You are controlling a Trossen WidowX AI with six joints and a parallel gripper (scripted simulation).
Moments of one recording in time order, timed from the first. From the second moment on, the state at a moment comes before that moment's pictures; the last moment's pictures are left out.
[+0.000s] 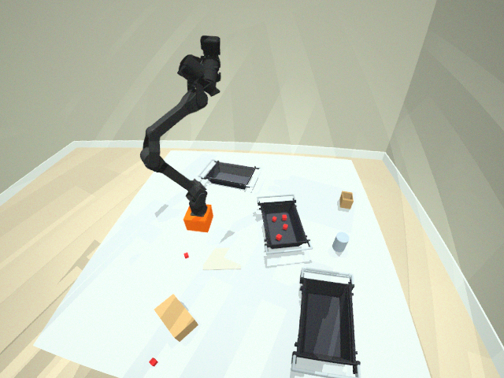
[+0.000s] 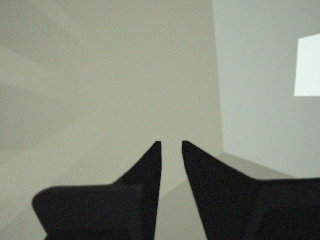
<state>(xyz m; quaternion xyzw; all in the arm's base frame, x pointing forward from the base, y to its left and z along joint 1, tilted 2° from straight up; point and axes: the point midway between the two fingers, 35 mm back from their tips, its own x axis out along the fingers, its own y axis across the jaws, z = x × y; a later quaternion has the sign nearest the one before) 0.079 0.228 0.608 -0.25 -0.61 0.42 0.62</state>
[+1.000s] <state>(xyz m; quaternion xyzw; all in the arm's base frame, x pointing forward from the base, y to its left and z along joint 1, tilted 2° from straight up) 0.443 0.167 0.366 -0.30 0.04 0.32 0.89</state>
